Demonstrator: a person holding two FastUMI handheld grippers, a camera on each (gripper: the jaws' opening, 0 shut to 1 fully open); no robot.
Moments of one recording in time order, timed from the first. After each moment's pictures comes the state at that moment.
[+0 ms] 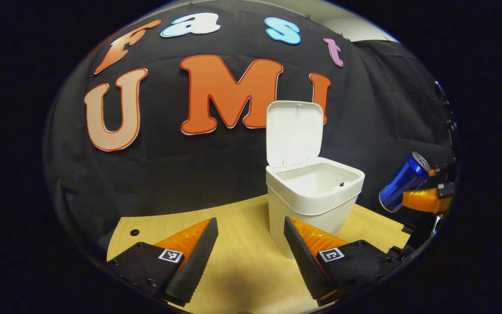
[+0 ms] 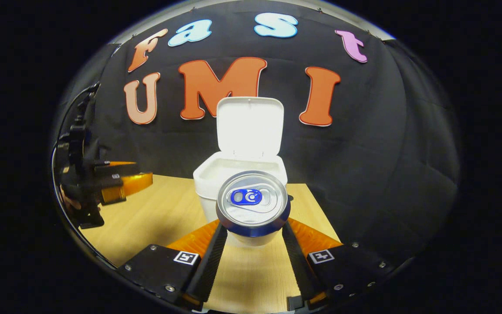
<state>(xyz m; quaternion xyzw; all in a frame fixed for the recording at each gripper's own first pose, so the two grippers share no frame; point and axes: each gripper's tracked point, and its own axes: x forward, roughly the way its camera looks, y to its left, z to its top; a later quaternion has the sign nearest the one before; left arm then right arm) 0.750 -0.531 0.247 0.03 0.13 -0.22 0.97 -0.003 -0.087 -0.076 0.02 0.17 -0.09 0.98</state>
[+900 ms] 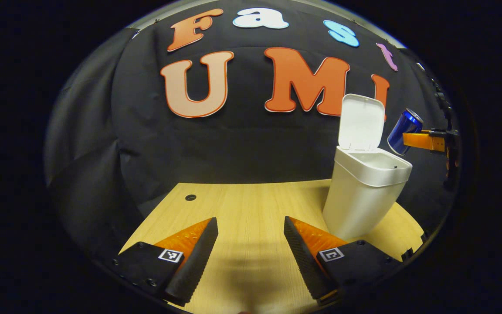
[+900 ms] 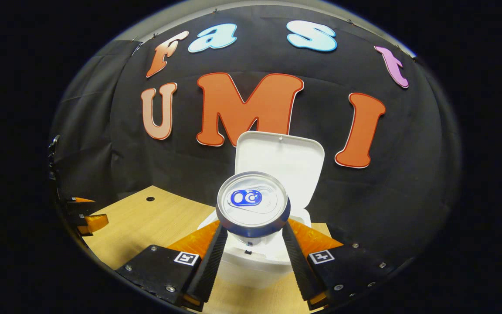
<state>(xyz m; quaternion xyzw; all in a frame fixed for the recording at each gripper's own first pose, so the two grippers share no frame) 0.694 -0.387 0.202 -0.01 0.18 -0.01 0.98 0.115 -0.084 -0.022 -0.03 0.10 -0.02 0.99</state>
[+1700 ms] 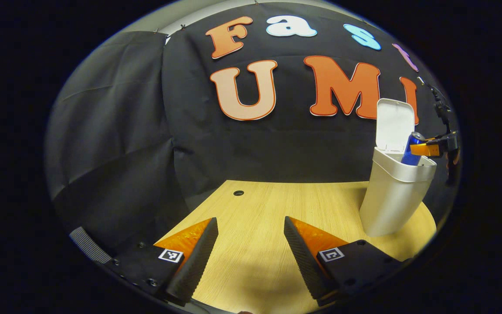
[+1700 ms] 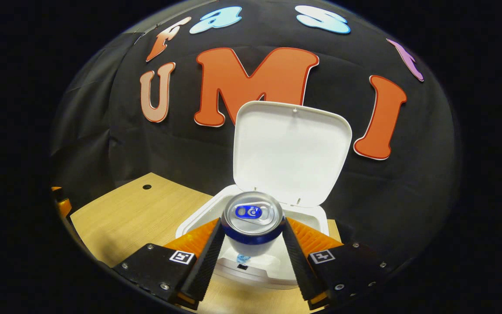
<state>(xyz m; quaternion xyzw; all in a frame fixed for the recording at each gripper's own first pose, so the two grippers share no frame) 0.631 -0.329 0.209 0.00 0.16 0.12 0.98 0.171 -0.088 -0.065 -0.04 0.15 0.00 0.99</state>
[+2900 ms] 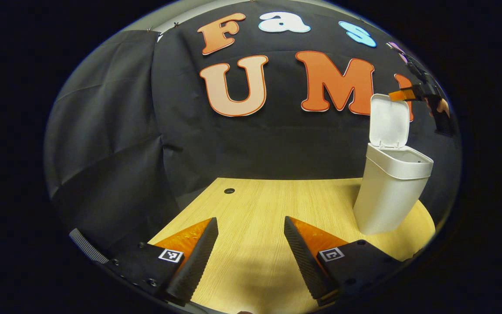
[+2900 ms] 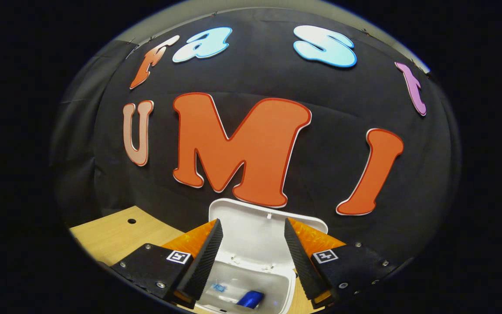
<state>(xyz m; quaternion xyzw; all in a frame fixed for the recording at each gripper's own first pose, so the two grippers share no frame) 0.649 -0.338 0.202 0.00 0.17 0.09 0.98 0.234 -0.108 0.093 -0.06 0.03 -0.04 1.00</state>
